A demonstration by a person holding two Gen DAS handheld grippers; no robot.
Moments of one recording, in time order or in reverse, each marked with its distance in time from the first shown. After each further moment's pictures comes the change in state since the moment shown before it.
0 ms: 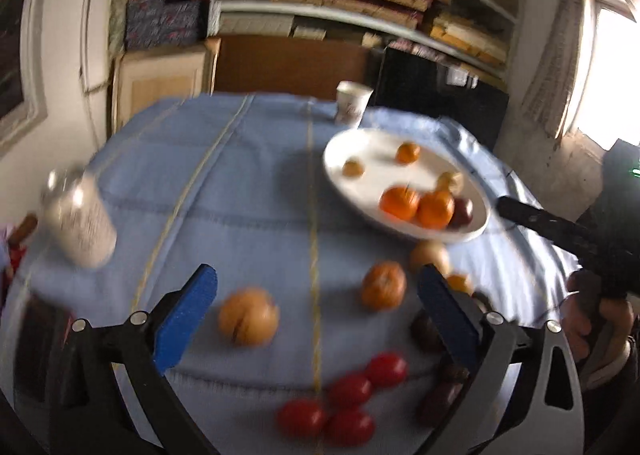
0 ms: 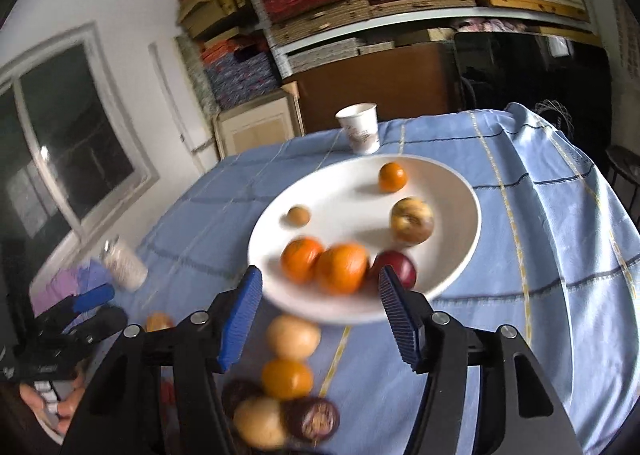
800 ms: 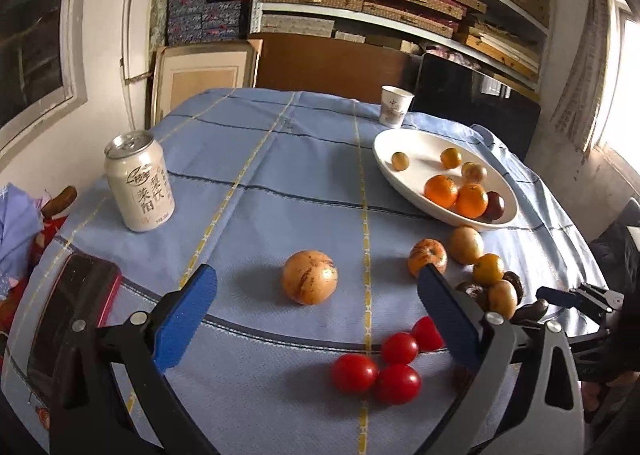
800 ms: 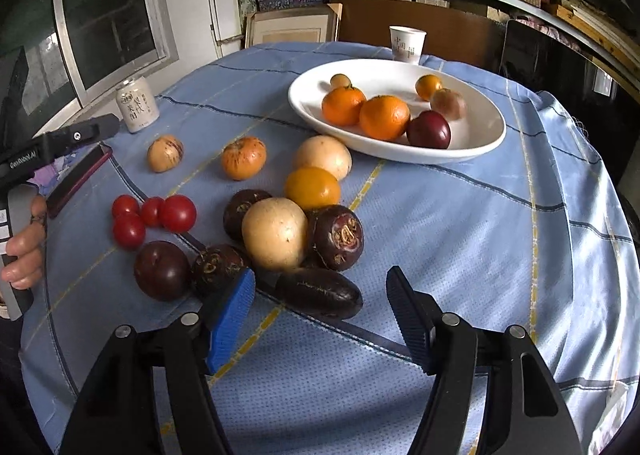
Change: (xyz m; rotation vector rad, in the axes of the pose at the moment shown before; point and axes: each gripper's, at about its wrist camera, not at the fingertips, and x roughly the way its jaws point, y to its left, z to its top) left arm -0.027 0.028 -0.023 -0.062 -0.038 0.115; right arm -0.016 0.035 -0.087 -0.273 0.266 -0.055
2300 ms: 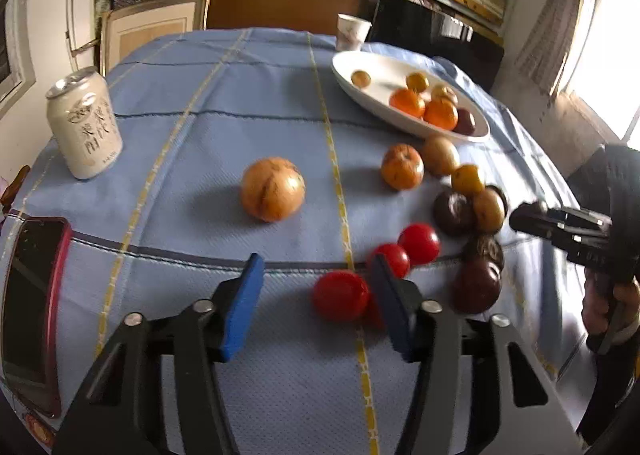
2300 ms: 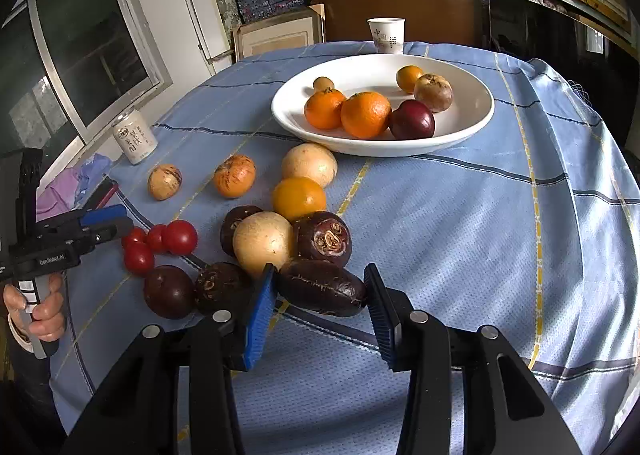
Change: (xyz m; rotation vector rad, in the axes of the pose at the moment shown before) left arm 0.024 -0.004 -0.039 0.112 0.218 -0.159; right arm -0.002 -0.021 0.003 0.132 -0.004 0.071
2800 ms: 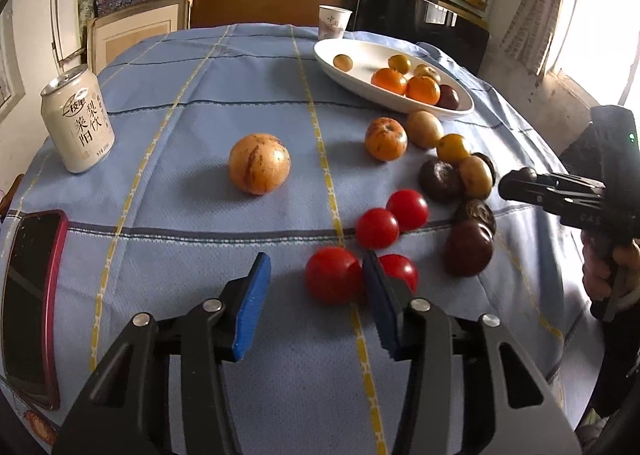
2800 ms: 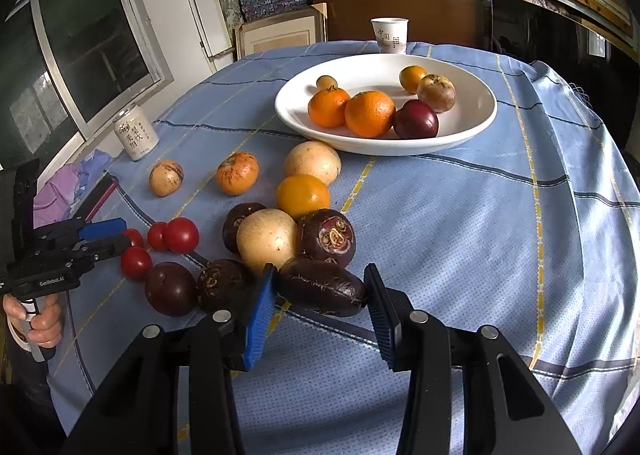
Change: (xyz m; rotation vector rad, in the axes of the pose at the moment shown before) left arm -0.009 -0.003 -0.019 0.058 0.009 -0.026; right arm 0.000 0.003 0.000 -0.013 0.005 0.000
